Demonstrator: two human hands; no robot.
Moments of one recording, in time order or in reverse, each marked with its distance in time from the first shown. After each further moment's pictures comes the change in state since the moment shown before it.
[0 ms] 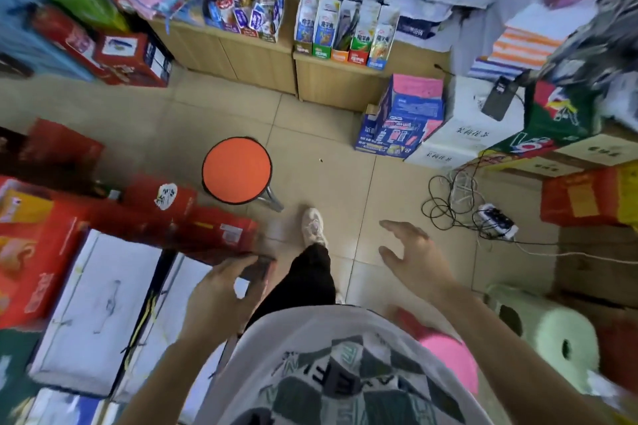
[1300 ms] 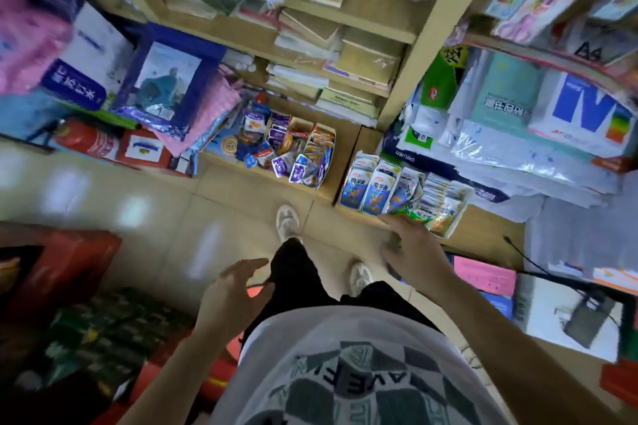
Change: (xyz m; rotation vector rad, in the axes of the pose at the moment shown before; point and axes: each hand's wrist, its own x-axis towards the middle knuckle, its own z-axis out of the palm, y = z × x) left_hand 0.603 0.038 -0.239 0.055 -0.051 -0.143; right_hand 0.625 -0.240 -0.199 -0.063 -0.109 -0.085
